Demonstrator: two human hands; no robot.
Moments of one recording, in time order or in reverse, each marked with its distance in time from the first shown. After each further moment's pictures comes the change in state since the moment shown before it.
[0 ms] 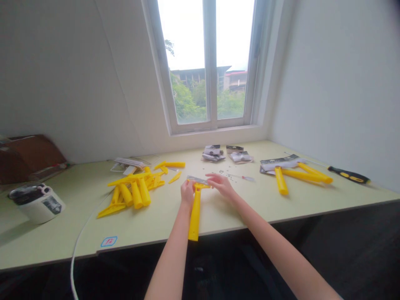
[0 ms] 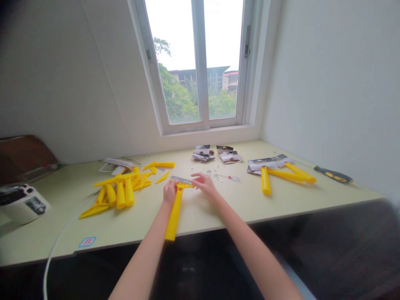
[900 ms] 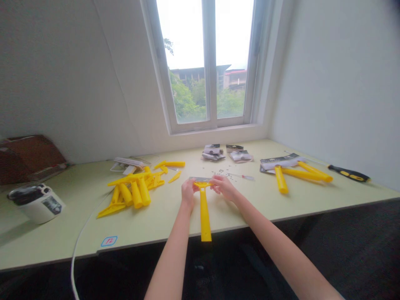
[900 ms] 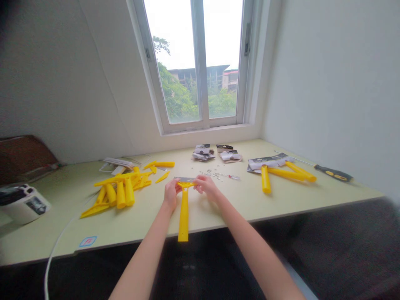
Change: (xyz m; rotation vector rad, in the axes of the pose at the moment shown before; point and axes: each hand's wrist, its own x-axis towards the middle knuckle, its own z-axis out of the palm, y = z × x) left_hand -0.009 0.006 0.002 0.043 -0.043 -0.014; right_hand -0.002 -0.008 0.000 0.287 -0.034 0.311
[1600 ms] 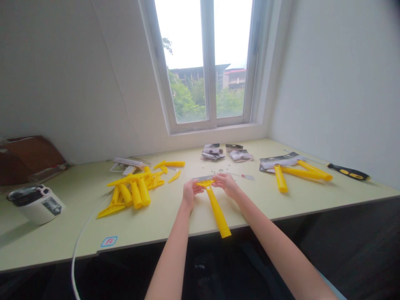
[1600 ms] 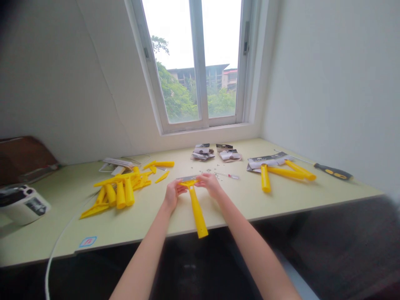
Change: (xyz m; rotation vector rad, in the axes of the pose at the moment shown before) left_hand -0.002 0.000 -0.002 0.047 -0.112 -0.095; right_hand 0.008 0.003 -0.011 0.152 0.133 0.019
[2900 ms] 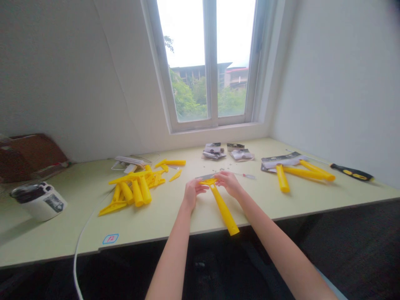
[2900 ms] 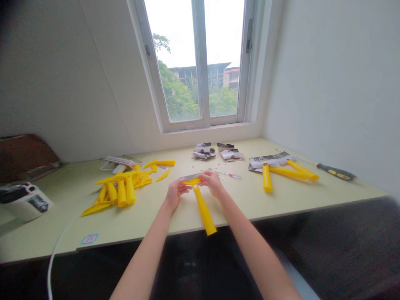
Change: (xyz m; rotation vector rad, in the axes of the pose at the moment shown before) left_hand -0.008 0.006 0.004 0.019 -0.099 -0.027; right_hand -0.005 -0.009 0.002 -0.054 0.056 -0.026
